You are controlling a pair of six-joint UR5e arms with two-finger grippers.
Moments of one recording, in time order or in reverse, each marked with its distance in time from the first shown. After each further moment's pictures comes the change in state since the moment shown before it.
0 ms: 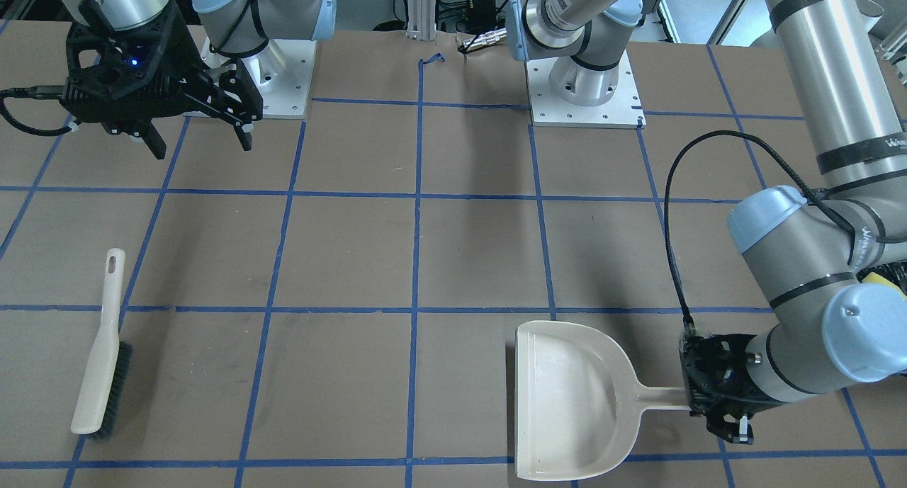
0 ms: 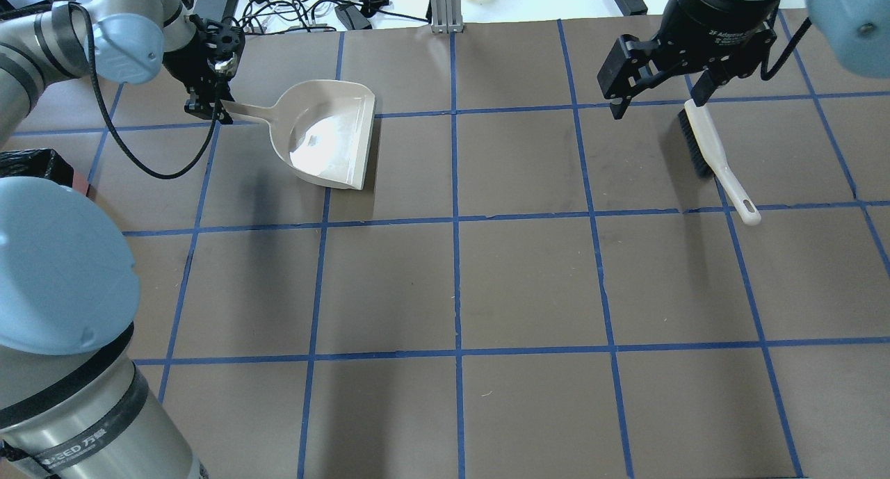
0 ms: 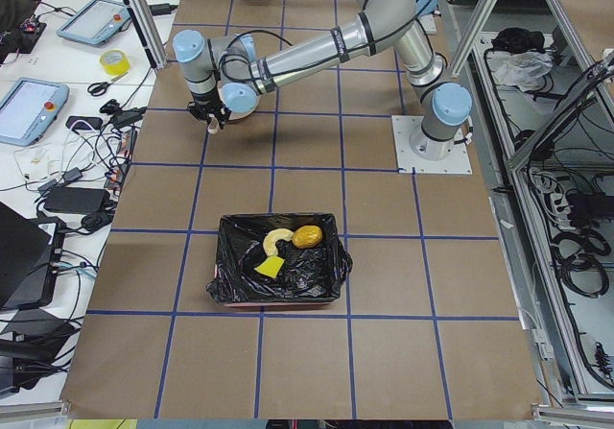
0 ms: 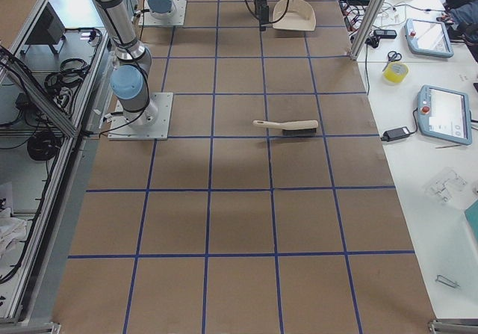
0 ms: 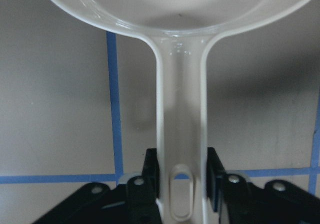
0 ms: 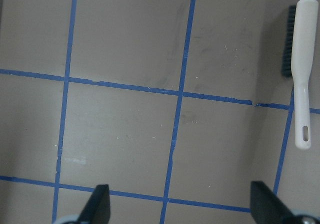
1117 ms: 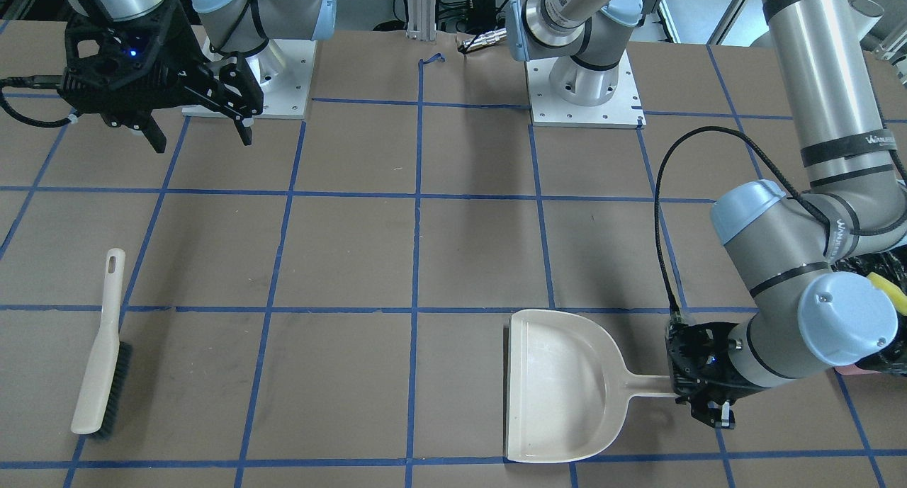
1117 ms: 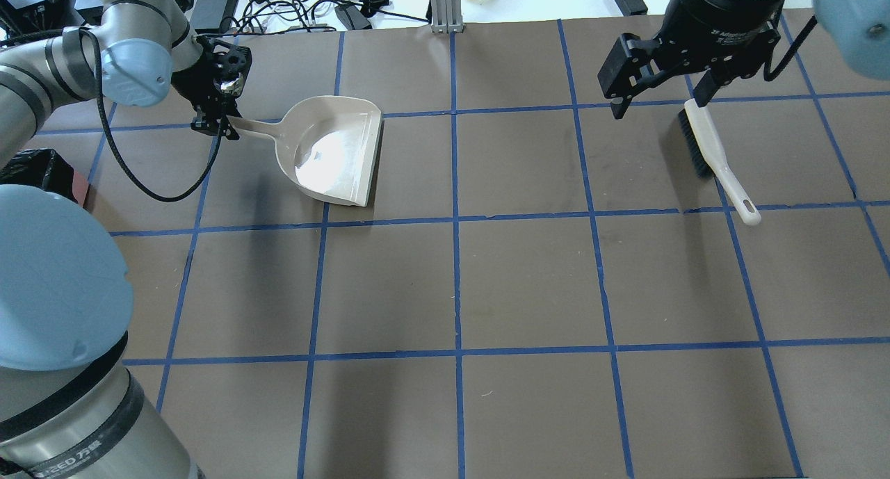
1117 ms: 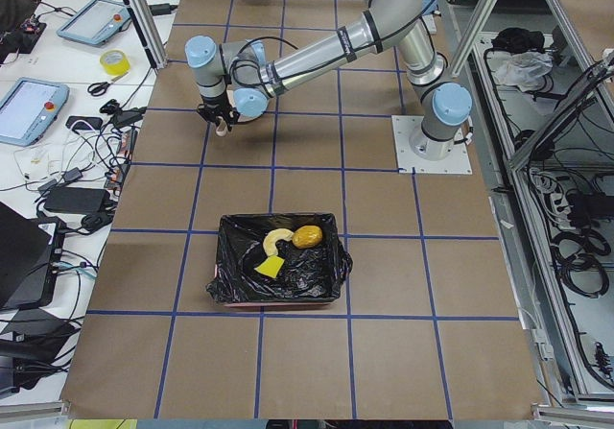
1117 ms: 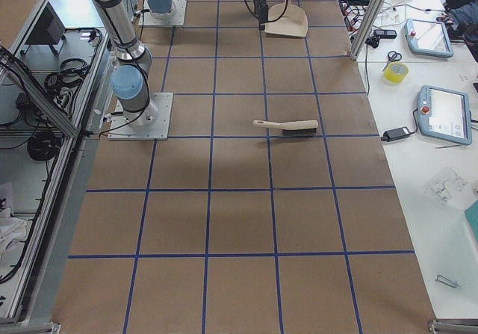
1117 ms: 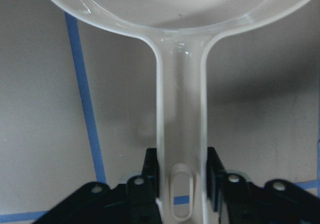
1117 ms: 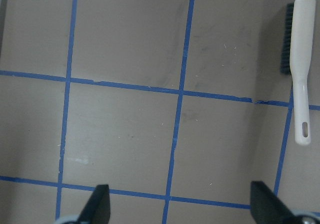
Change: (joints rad) left arm 0.000 0.024 -0.073 0.040 -0.011 -0.003; right arm 0.003 -0.013 -0.001 0.009 0.000 0.023
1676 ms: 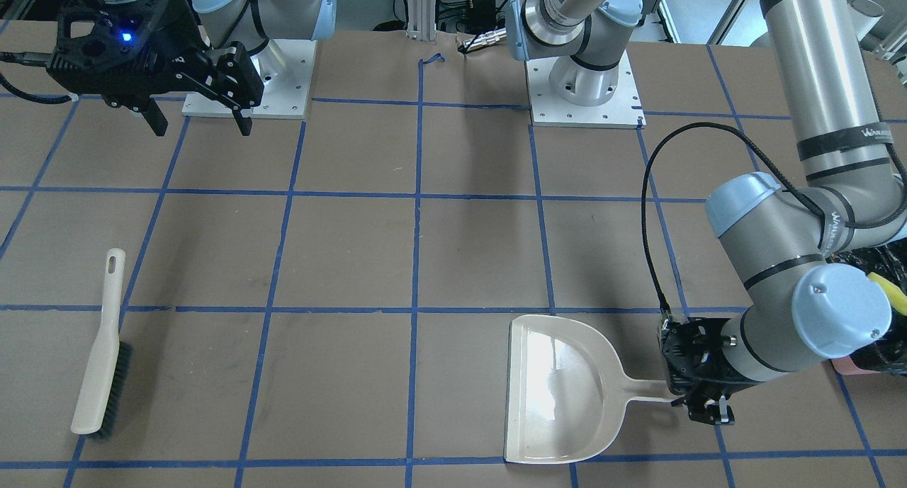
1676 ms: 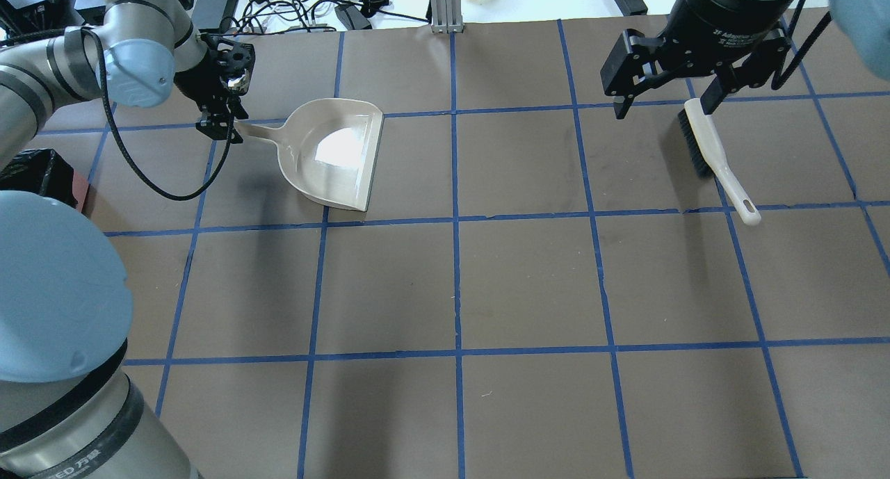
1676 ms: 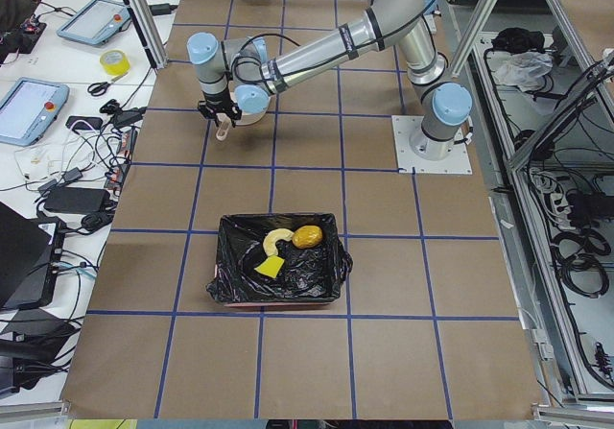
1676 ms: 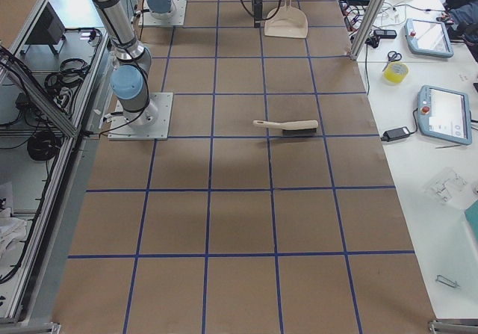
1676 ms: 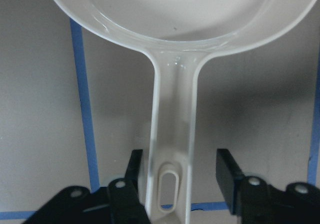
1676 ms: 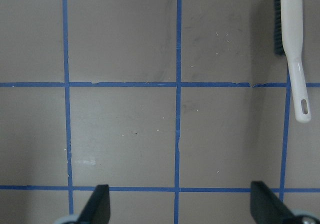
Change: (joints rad) left arm -0.011 0.026 -0.014 -0.007 -0.023 -0.107; right arm 0.003 -0.020 -0.001 0.029 -0.004 0.115
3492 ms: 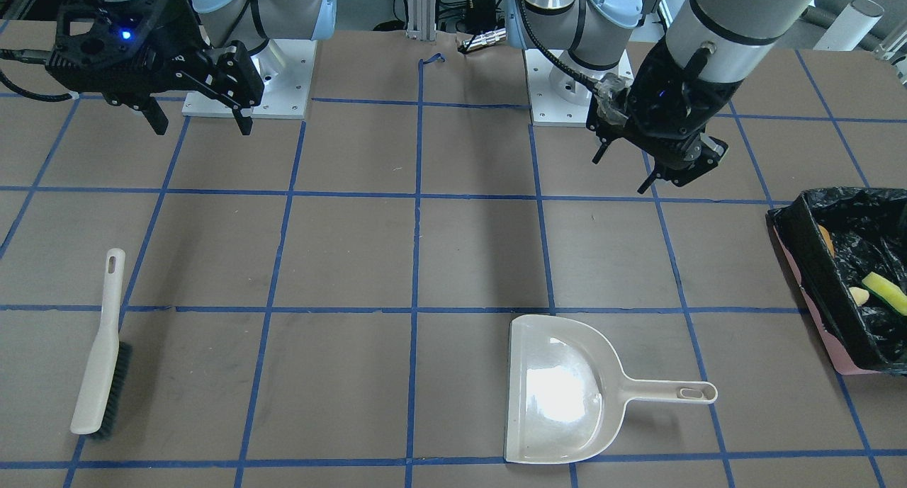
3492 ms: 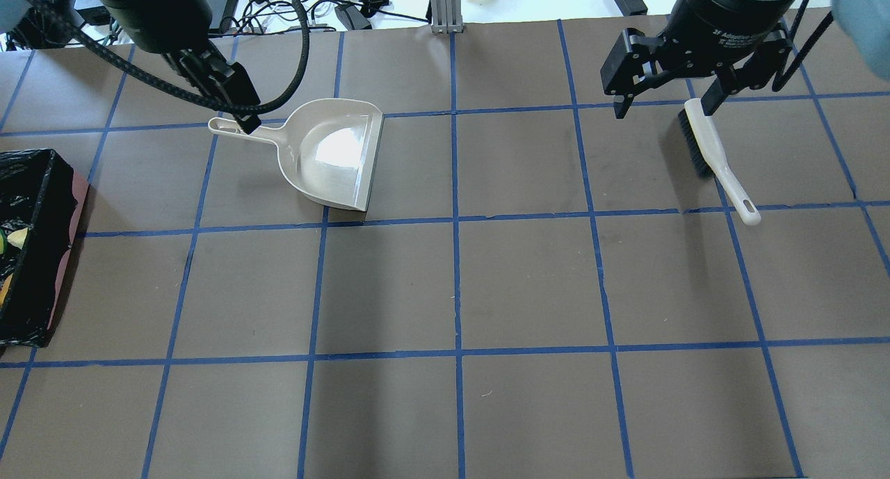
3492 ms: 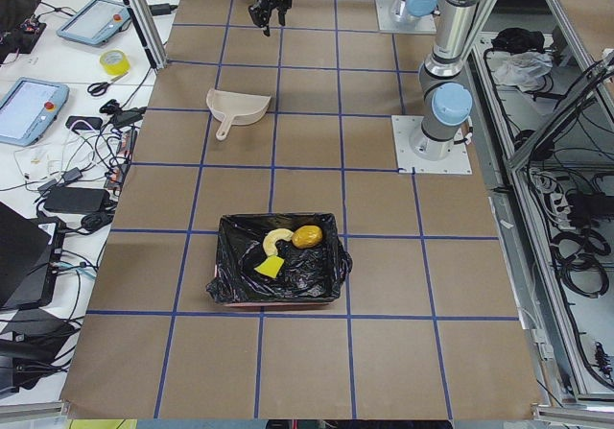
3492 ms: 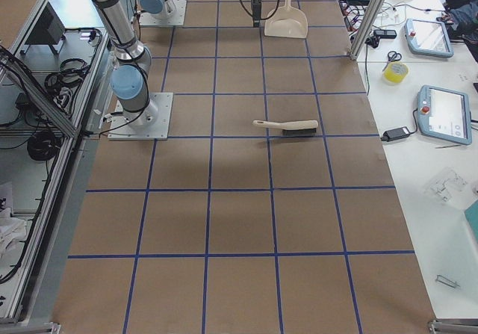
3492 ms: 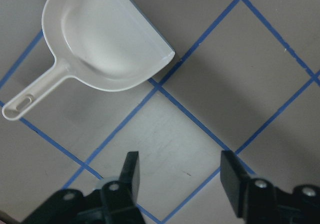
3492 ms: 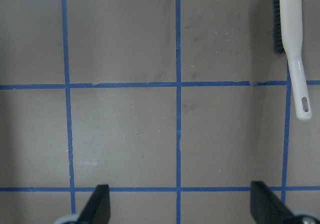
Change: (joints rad) left arm -0.188 0.487 0.023 -0.566 -0.003 -1.138; right arm 0.000 -0.001 0.000 -0.002 0.002 0.008
